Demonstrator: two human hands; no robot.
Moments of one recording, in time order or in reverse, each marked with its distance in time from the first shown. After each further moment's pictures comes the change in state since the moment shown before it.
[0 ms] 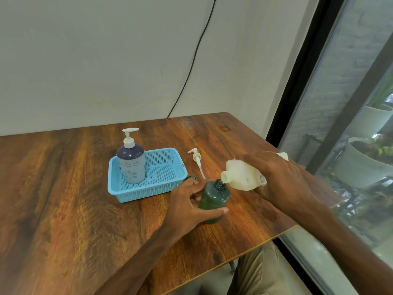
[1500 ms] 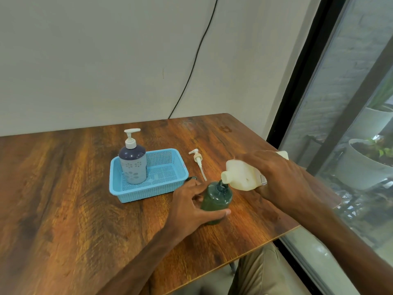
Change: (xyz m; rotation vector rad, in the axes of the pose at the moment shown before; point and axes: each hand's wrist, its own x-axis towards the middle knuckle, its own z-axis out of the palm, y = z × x) left_hand -0.002 0.001 0.000 0.028 -0.004 -0.006; right_hand 0.004 -0.003 -0.005 -0.001 -0.048 -0.014
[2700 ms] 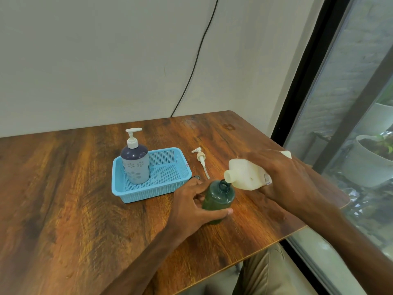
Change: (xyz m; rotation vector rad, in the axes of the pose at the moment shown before) left_hand 0.003 -0.001 -0.003 0.010 0.006 0.005; right_hand 0.001 0.006 0.006 0.049 -0.011 0.037
